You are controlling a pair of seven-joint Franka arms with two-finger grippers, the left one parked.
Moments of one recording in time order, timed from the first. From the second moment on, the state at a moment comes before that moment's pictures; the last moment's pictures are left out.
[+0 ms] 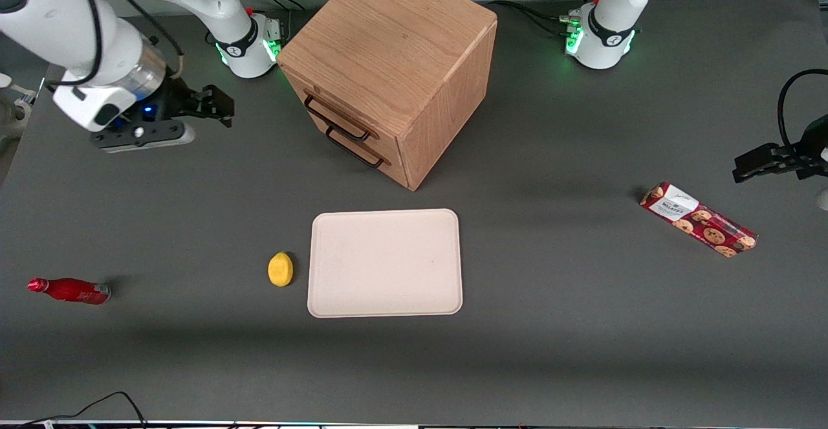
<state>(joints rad) 0.32 -0.04 0.03 -1.67 0.01 1.51 0.22</state>
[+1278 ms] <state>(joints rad) 0.57 0.02 -0.10 -1.67 0.24 1.50 -0.08</state>
